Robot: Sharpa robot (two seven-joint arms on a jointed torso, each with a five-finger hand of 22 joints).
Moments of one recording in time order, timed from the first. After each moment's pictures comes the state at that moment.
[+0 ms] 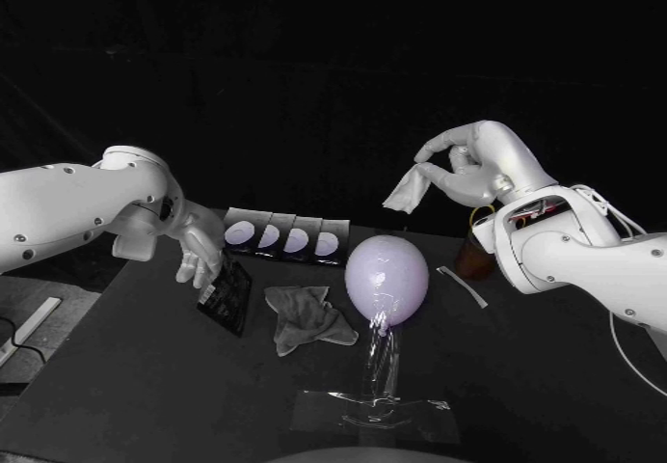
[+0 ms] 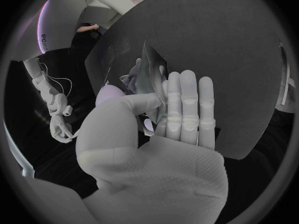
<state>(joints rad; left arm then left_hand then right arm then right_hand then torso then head) 1.52 -1.00 -0.22 1.41 -1.01 0.68 -0.45 0.97 -0.18 1.08 0.04 0.05 1.08 0.06 0.58 0.65 1.45 0.00 0.24 0.10 1.21 -0.04 0.72 0.55 0.17 0.83 0.13 1.01 0.38 1.41 -0.82 -0.16 1.66 -1.24 -0.86 -0.08 1.33 -0.09 0.56 -0.04 0.04 1.11 0.07 0.27 0.54 1.46 0.00 1.46 1.31 1.46 -0.06 1.57 1.31 0.03 1.46 0.05 1.48 1.31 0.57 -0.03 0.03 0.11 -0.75</state>
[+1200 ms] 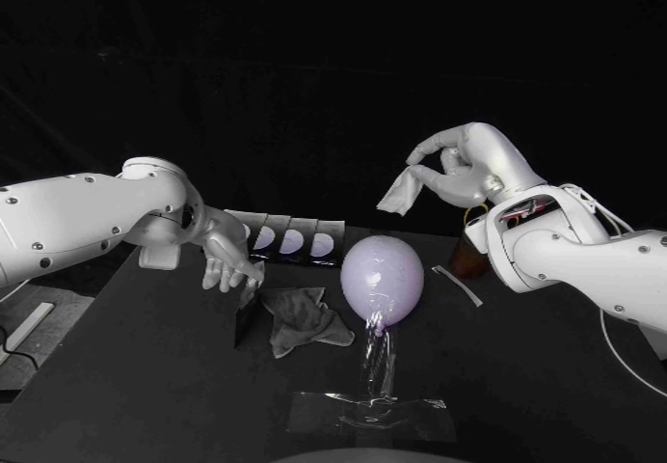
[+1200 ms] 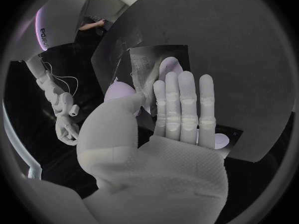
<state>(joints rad) 1.50 -0.95 -0.22 1.45 -0.95 0.57 -0.44 0.96 -0.23 0.56 0.29 0.05 1.08 0.04 0.67 0.69 1.43 -0.01 0.28 0.12 1.20 -0.04 0.72 0.59 0.17 0.89 0.14 0.89 0.30 1.41 -0.82 -0.16 1.66 -1.23 -0.84 -0.08 1.33 -0.09 0.56 -0.04 0.05 1.11 0.07 0.27 0.54 1.46 0.00 1.46 1.31 1.46 -0.06 1.57 1.31 0.03 1.46 0.05 1.48 1.31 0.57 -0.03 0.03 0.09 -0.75</state>
